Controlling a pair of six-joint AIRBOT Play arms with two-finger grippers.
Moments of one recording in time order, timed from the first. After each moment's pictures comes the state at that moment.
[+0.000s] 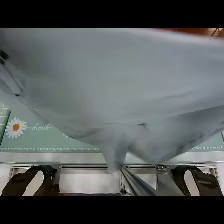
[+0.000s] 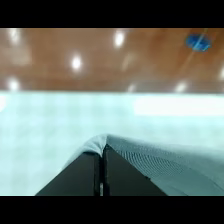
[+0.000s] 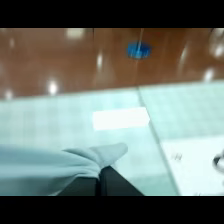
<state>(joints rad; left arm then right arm) 0.16 -0.80 1.70 1.31 -1.37 -1.52 -0.26 -0.47 1.45 -1.49 1.48 1.54</state>
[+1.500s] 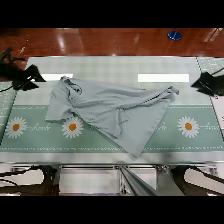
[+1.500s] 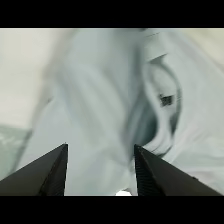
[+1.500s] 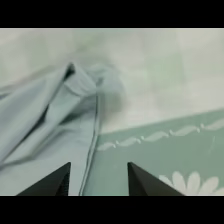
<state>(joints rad) 0.33 -1.47 1.37 1.18 -1.29 -1.64 -0.46 -1.28 1.17 -1.14 1.26 1.44</state>
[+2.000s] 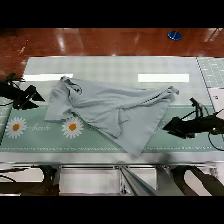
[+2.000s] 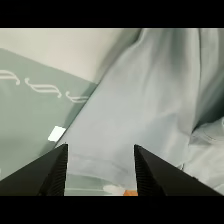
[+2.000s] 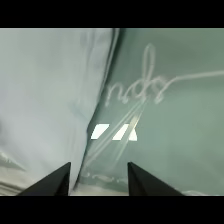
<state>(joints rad) 0.44 -1.54 1.20 1.15 -1.33 -1.53 -0.31 -0.96 0.51 -0.98 1.30 1.40</state>
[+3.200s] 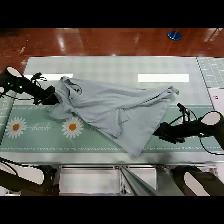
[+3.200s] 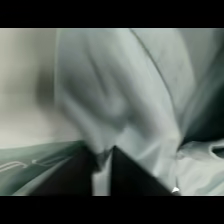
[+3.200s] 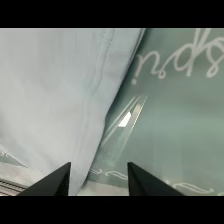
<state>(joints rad) 0.26 -1.77 1.33 1.13 -1.35 -1.45 -0.11 -0.93 0.45 -0.97 1.21 1.54</state>
